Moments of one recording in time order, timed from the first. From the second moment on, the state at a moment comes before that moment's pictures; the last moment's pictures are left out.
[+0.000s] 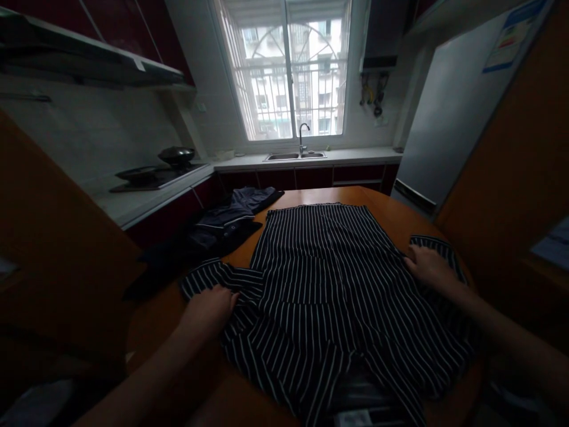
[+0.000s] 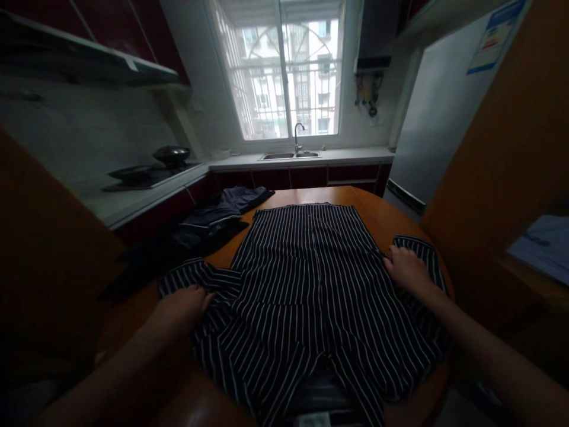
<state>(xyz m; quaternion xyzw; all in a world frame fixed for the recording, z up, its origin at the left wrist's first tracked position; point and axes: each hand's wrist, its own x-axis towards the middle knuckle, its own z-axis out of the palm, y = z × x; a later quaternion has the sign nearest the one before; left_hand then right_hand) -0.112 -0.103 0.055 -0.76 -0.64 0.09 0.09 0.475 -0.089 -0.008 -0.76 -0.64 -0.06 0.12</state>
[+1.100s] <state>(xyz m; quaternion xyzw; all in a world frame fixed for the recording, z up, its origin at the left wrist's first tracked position) 0.007 0.270 0.014 -0.74 -0.68 -0.05 -0.03 0.418 0.183 -0.019 -0.78 -0.61 0.05 0.10</state>
